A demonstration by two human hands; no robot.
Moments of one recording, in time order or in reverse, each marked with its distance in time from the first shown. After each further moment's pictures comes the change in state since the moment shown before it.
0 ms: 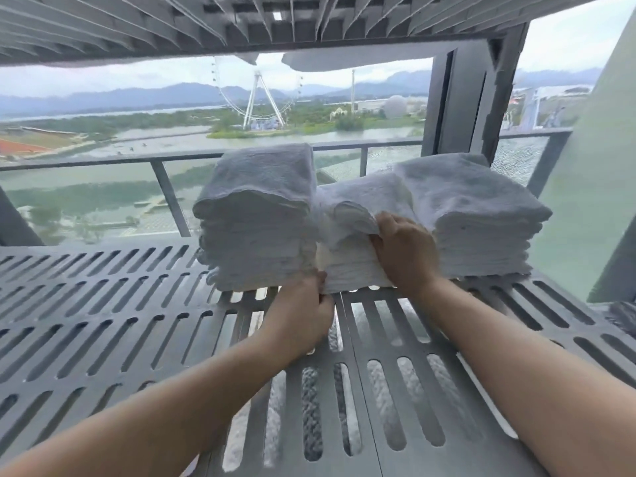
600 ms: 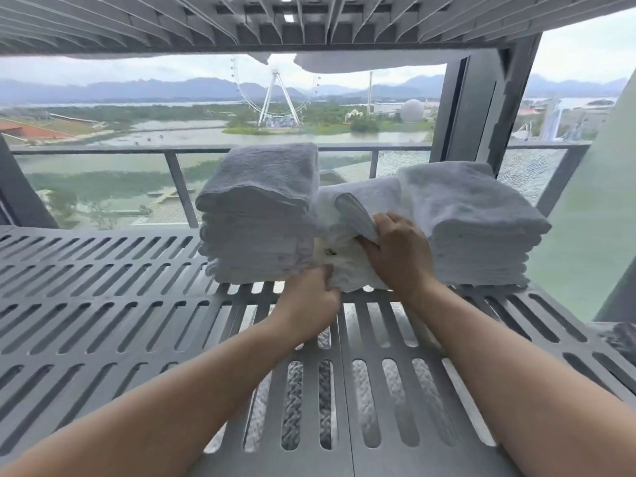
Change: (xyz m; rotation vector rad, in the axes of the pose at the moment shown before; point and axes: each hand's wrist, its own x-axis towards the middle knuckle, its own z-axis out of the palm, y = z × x) left_hand 0.011 0.024 0.006 -0.100 -0.056 -0.123; right_hand 0.005 0.002 -0.004 0.110 -0.083 0.032
